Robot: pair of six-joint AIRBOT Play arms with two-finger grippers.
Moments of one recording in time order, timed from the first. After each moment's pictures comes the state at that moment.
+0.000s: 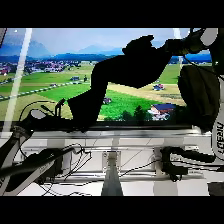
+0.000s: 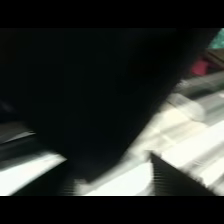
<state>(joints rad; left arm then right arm) 0.01 -1.00 0.30 0.78 -1.06 -1.16 0.08 -1.38 1.62 -1.57 1.18 1.66</state>
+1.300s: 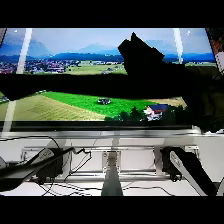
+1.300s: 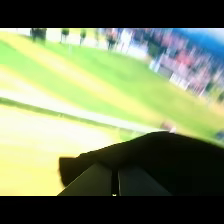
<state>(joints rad) 0.76 -1.15 1.18 1.17 -1.12 -1.22 -0.17 -0.80 1.04 -1.63 1.37 1.59</state>
